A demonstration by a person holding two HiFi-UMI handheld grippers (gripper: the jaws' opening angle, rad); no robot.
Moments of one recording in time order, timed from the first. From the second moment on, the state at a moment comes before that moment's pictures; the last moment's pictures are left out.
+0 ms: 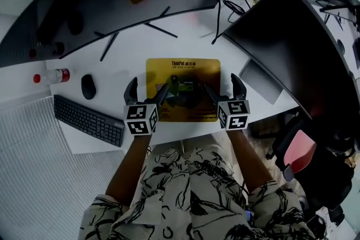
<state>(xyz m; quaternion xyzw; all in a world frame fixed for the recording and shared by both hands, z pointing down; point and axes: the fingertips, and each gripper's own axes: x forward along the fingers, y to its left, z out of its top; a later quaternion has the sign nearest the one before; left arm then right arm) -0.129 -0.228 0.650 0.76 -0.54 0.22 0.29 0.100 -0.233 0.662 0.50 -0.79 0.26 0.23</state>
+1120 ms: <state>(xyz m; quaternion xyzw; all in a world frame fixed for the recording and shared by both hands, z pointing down) -0.135 -0.232 0.701 0.71 -0.57 0.29 0.29 0.099 -0.234 0.699 0.53 -0.75 0.27 0.28</state>
